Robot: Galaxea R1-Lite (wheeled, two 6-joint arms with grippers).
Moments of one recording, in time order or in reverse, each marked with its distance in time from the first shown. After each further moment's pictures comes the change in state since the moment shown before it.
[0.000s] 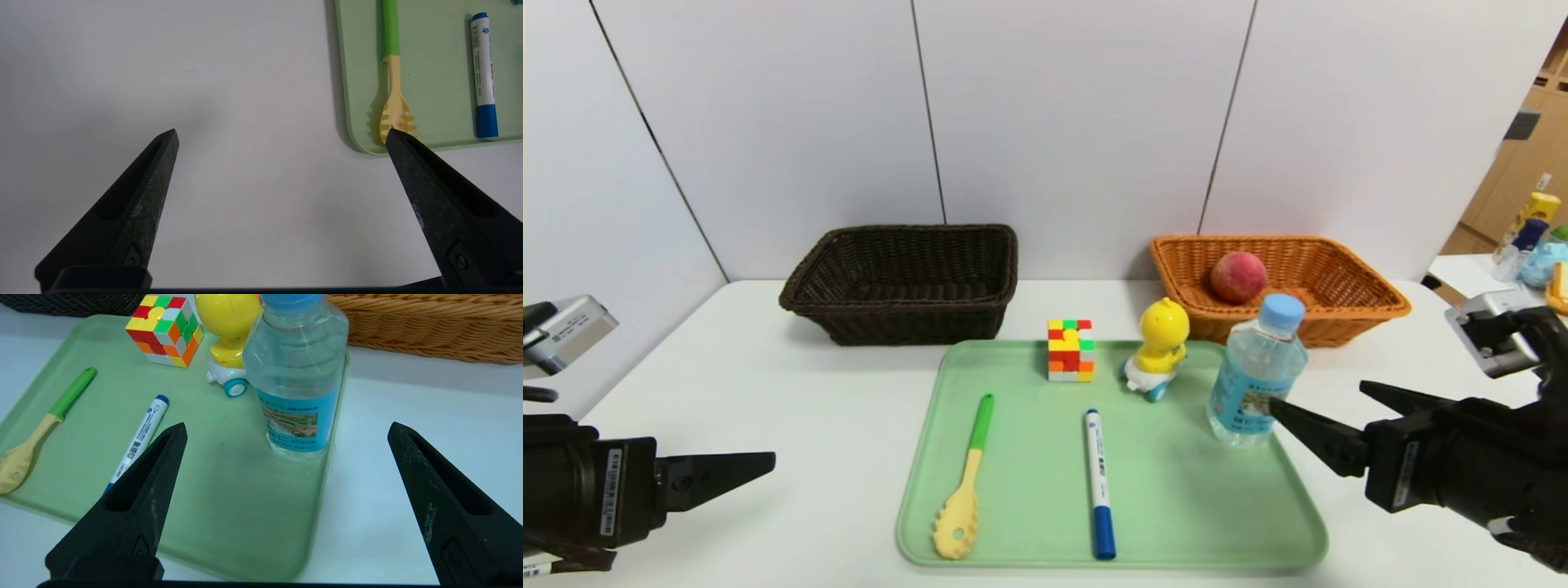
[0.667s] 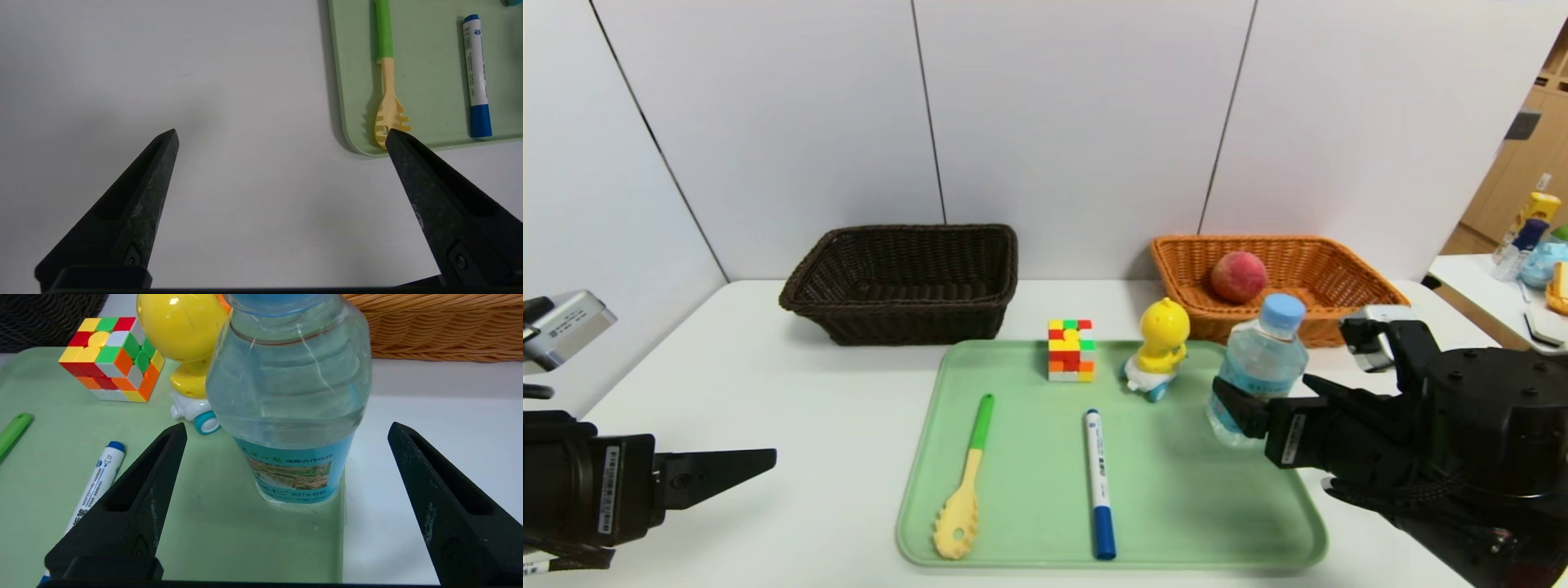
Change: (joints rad) left arm -0.012 -0.003 -0.009 0.000 0.001 0.000; right arm 0.005 0.321 0.063 -0.411 -0.137 0.045
